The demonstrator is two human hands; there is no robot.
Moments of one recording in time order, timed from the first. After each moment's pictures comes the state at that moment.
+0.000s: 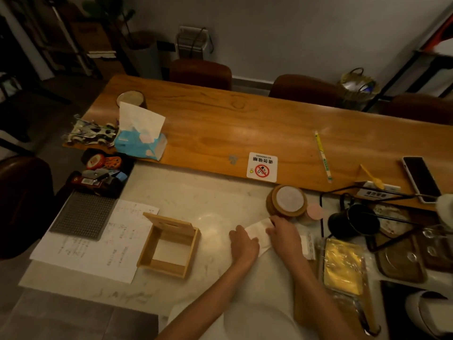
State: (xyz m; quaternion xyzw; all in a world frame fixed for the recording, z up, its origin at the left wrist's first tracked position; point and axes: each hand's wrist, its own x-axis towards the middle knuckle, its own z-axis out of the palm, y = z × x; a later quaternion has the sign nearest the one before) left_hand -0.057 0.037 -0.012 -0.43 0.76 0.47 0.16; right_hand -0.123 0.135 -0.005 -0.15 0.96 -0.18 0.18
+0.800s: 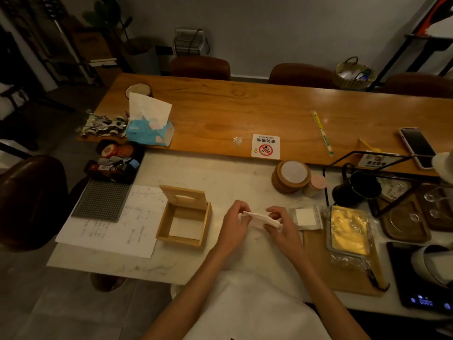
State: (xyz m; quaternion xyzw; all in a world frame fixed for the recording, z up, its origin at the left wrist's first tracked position) left_hand 0.012 -0.013 -0.020 -0.18 0.79 0.58 -0.06; right_hand -0.037 0.151 -0.016 -0.15 0.83 -0.52 0.14
